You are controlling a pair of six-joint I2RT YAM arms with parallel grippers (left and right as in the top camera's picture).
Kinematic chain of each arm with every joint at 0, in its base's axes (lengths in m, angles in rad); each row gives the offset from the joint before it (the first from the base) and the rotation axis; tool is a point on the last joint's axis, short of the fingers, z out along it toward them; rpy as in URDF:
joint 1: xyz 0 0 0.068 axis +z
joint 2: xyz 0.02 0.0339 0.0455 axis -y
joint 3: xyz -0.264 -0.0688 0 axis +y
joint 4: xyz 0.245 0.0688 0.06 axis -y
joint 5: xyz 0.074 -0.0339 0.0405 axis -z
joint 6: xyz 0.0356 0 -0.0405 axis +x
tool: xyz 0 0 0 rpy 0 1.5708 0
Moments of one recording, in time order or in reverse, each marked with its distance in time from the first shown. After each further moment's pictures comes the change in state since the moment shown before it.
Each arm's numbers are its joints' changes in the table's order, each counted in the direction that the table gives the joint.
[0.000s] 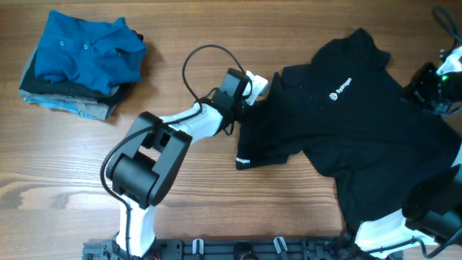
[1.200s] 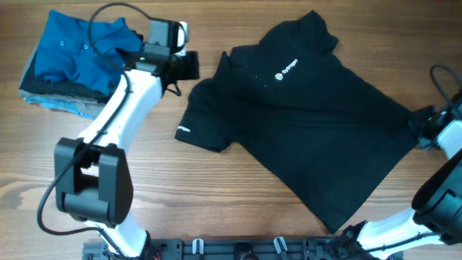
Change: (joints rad) left arm 0.318 0.238 -0.230 -0.499 -0.257 -0.149; right arm -0.158 -0.049 0.602 0.919 0.254 0.338
